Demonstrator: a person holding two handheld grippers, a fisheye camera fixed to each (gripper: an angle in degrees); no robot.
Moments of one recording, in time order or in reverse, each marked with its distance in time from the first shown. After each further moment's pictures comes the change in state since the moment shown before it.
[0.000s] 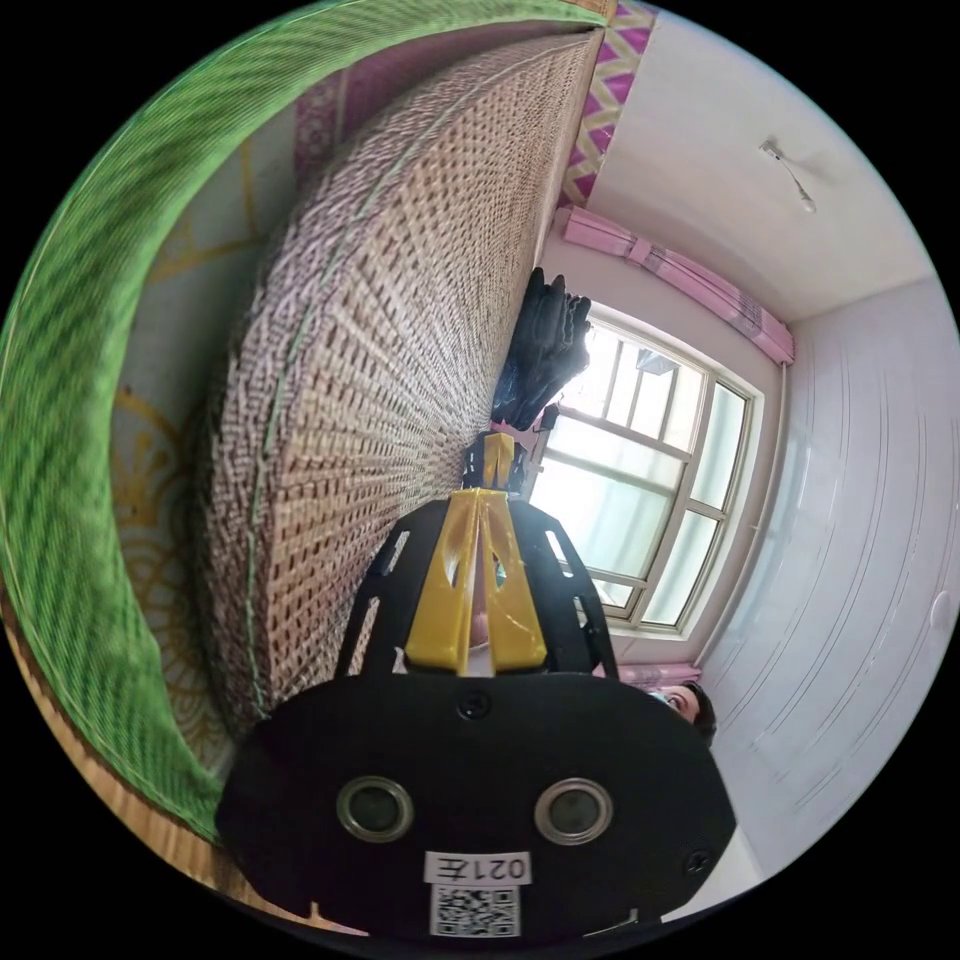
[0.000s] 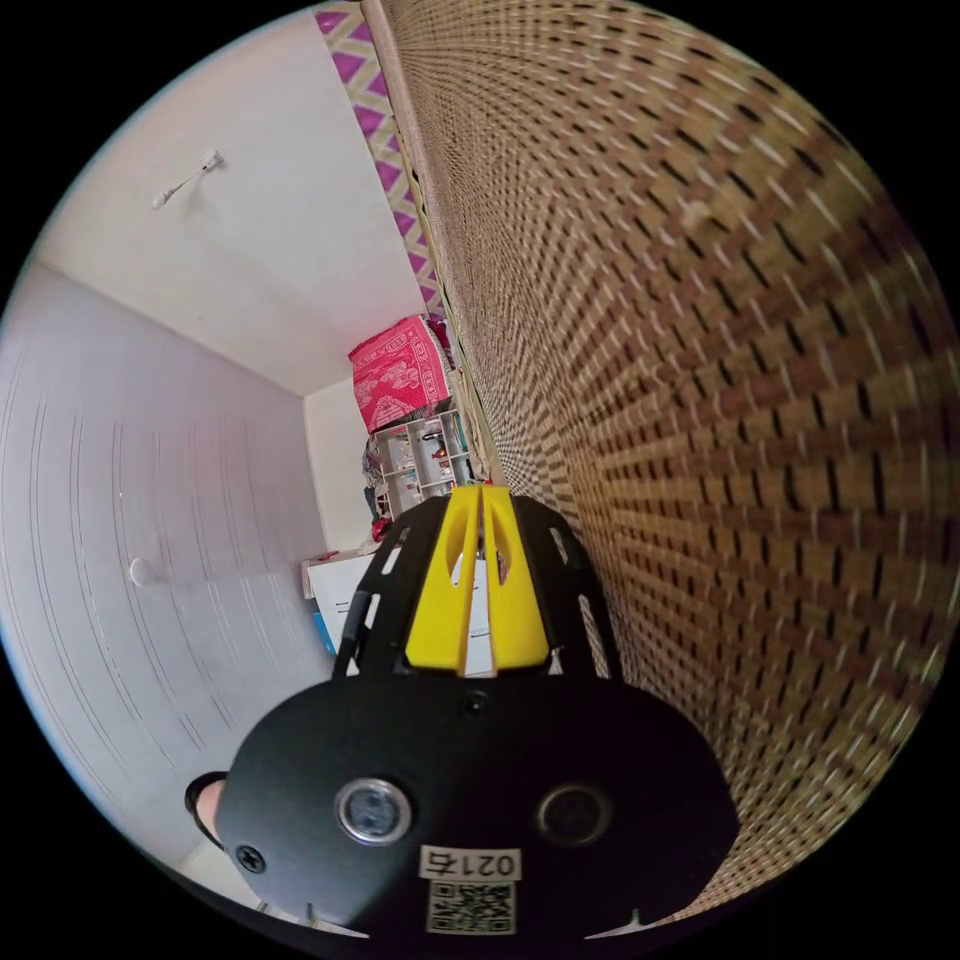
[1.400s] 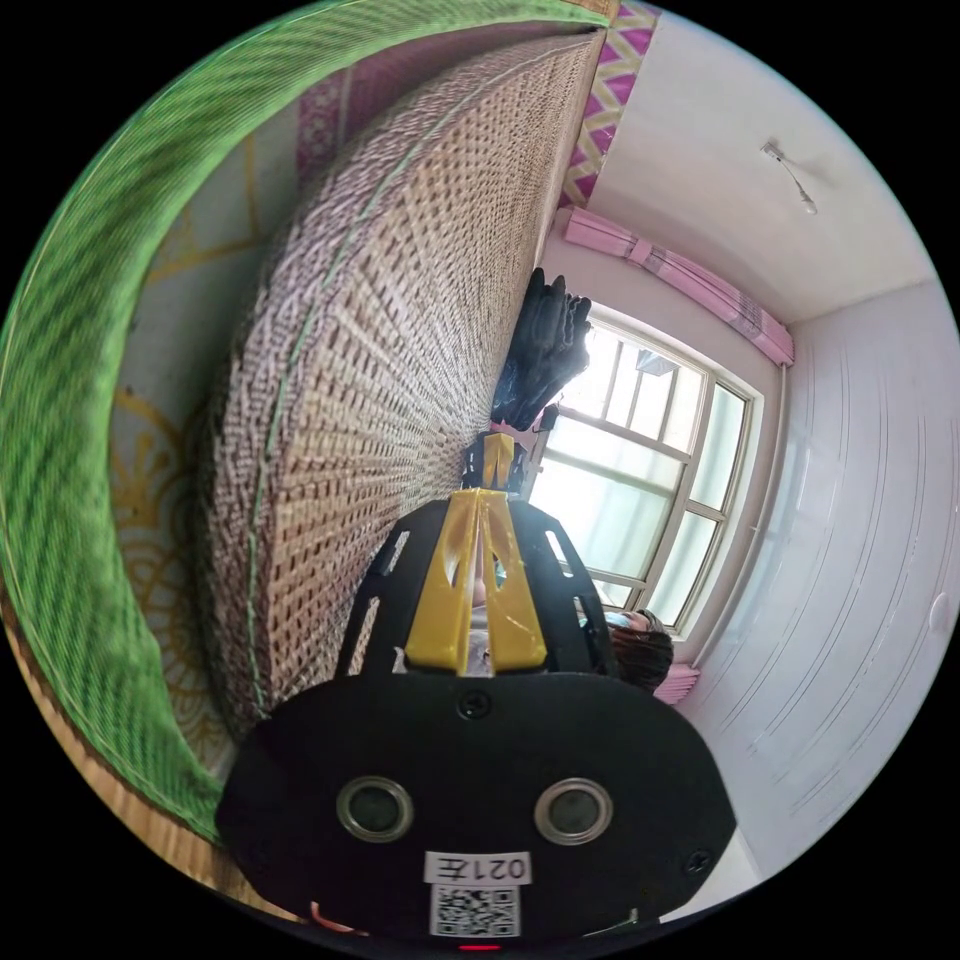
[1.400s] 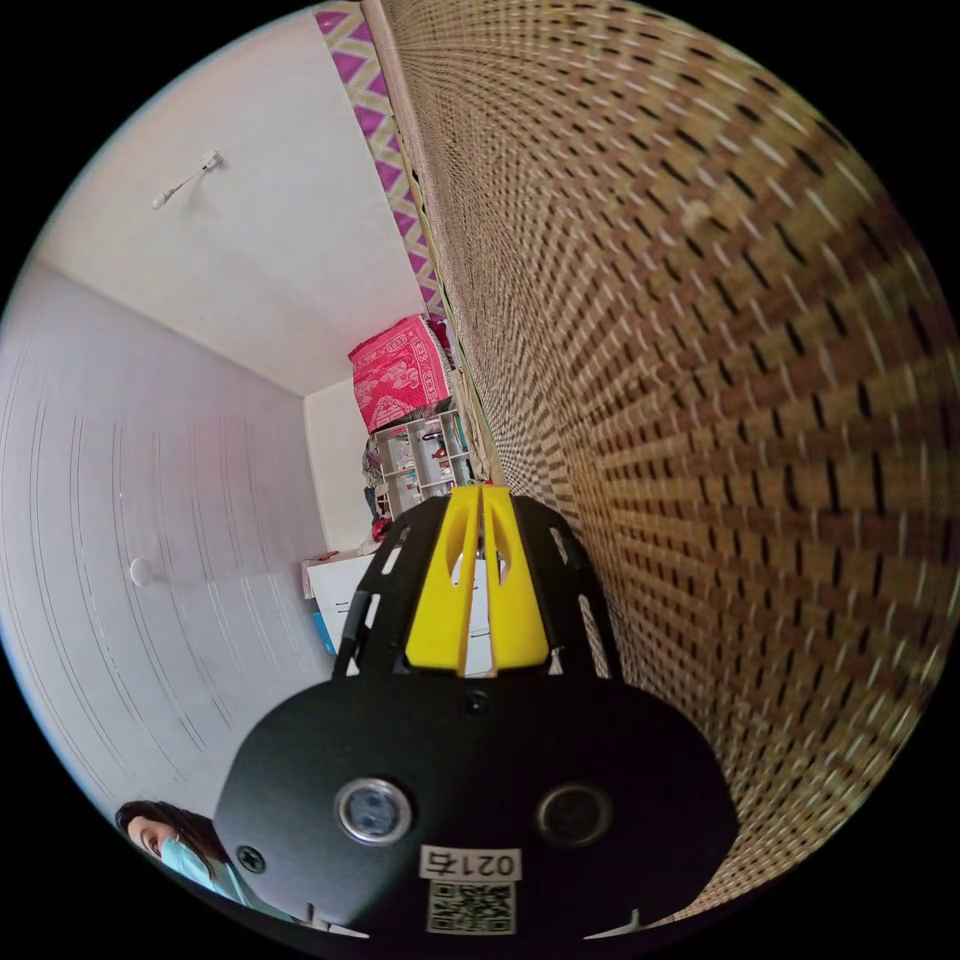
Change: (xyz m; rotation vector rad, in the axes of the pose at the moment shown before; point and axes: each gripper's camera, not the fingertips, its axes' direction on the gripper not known) left arm 0.055 0.022 -0.005 -0.001 0.005 -0.007; right arm 0.083 0.096 0.058 0.001 -0.009 0.004
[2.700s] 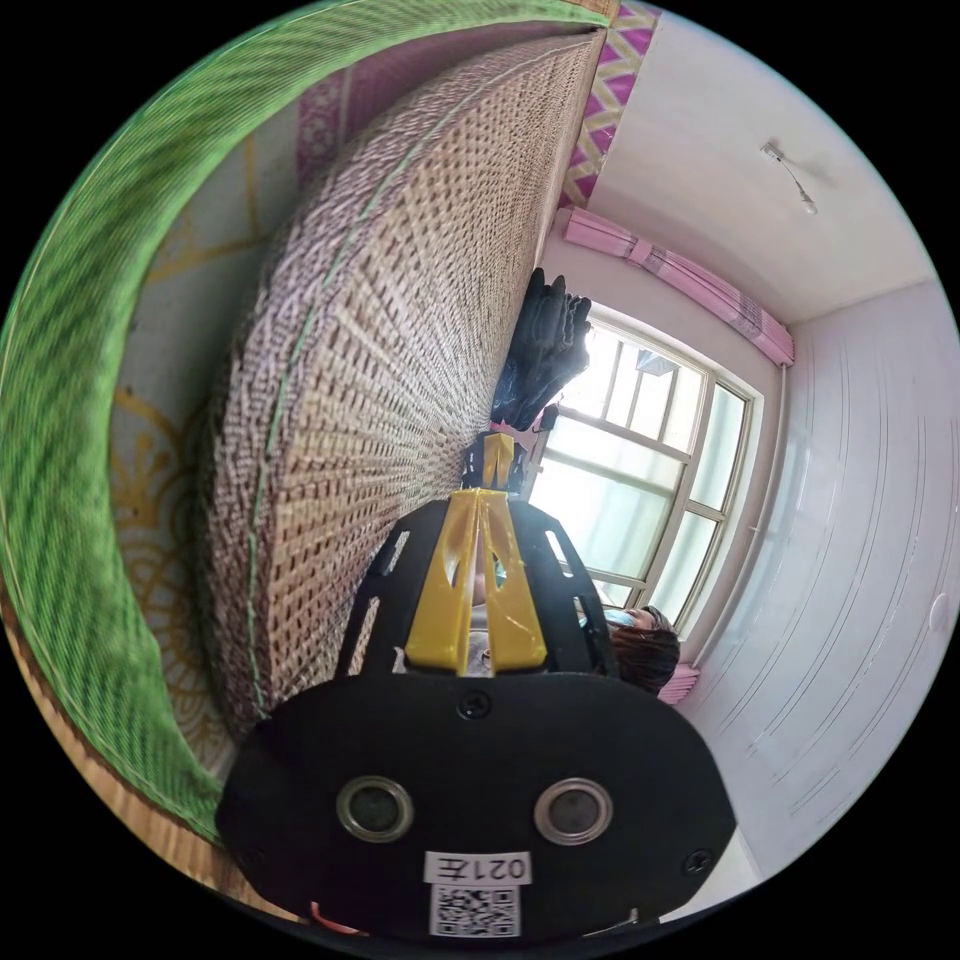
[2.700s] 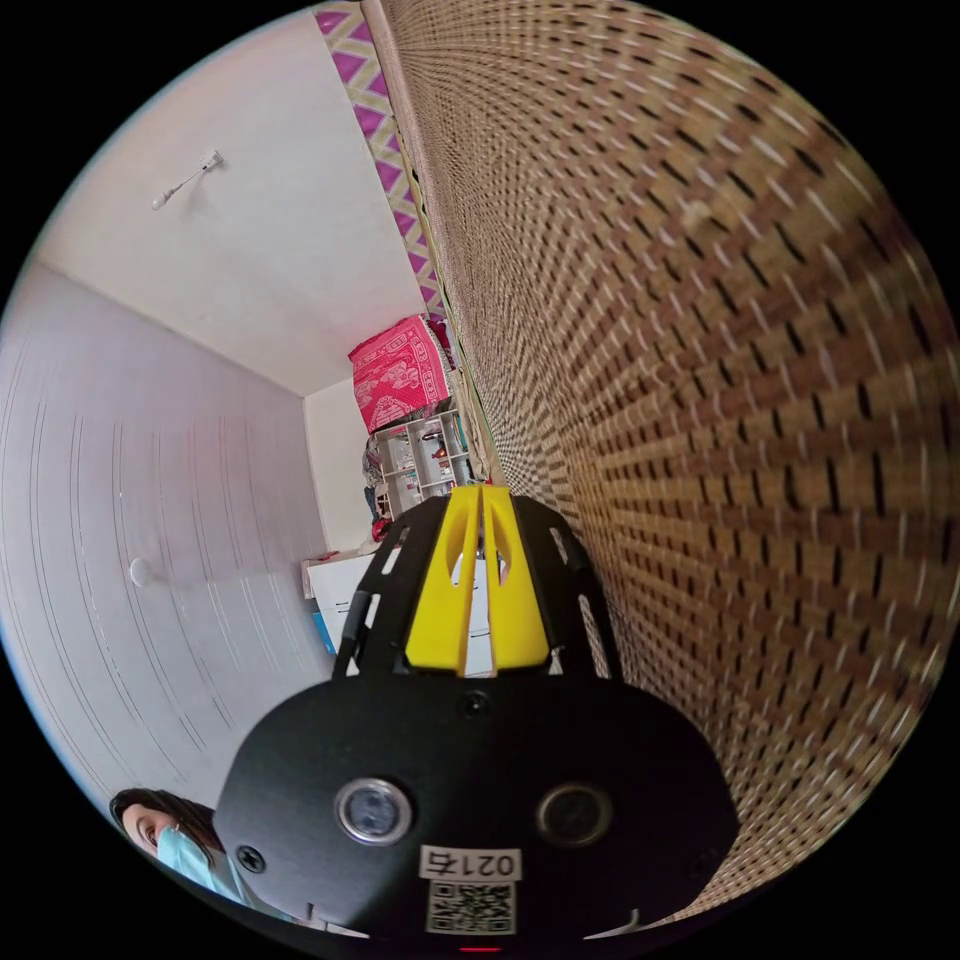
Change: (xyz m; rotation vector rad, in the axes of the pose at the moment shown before) left arm 0.013 0.010 -0.014 0.000 0.000 -0.001; right arm -0.005 0.022 0.034 0.002 -0.003 -0.001
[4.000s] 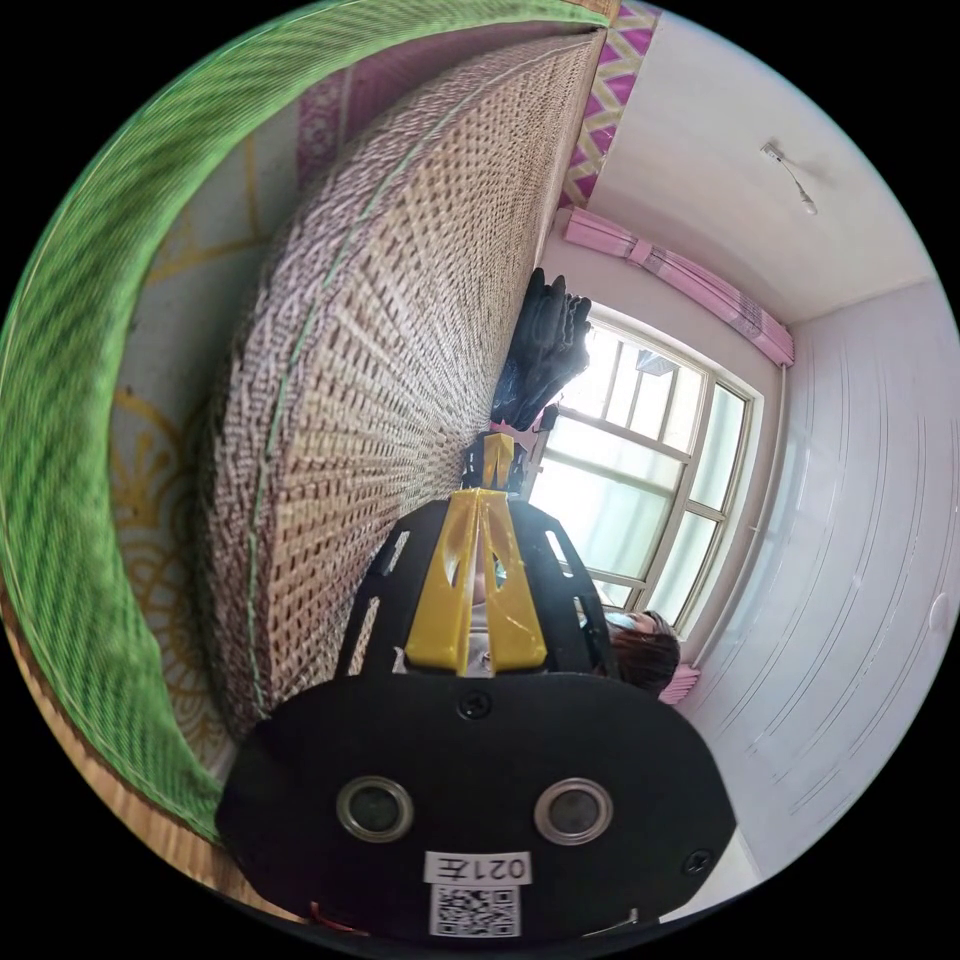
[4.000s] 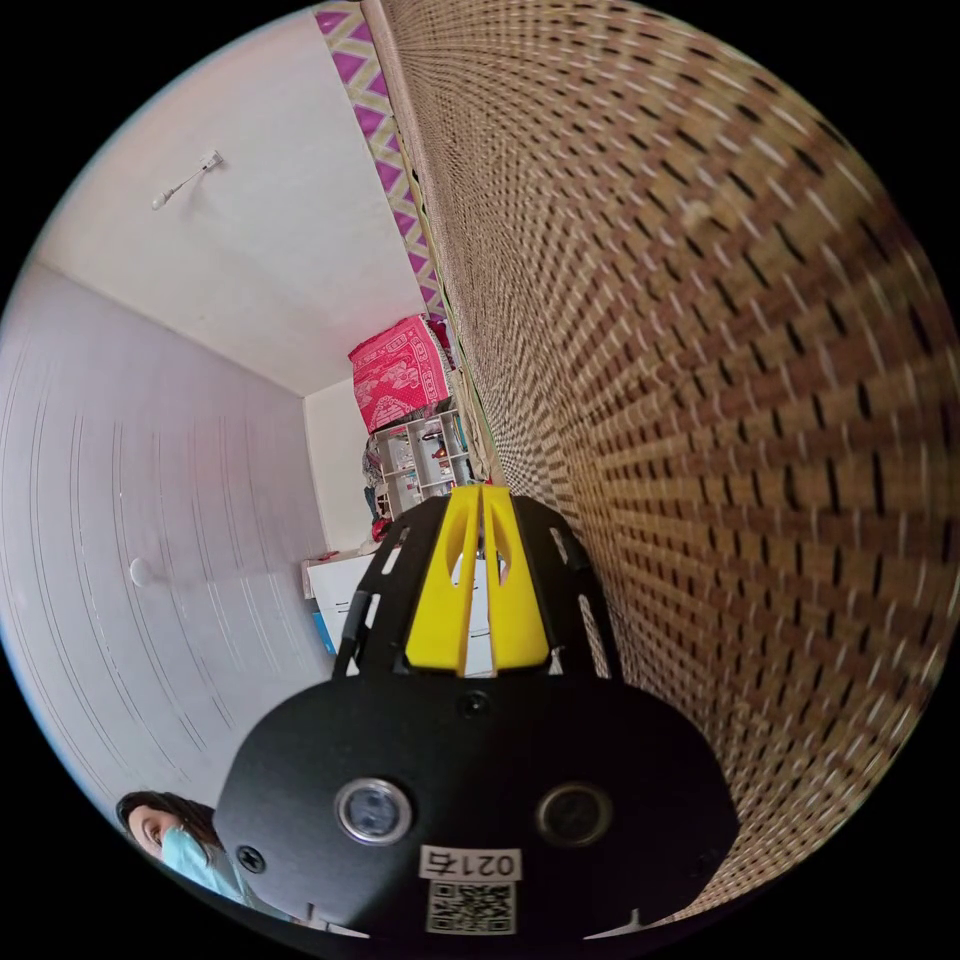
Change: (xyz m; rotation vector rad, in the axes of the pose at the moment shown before) left arm -0.018 -0.013 0.007 0.000 0.001 0.000; right arm 0.002 0.002 -0.002 0.003 0.000 0.000
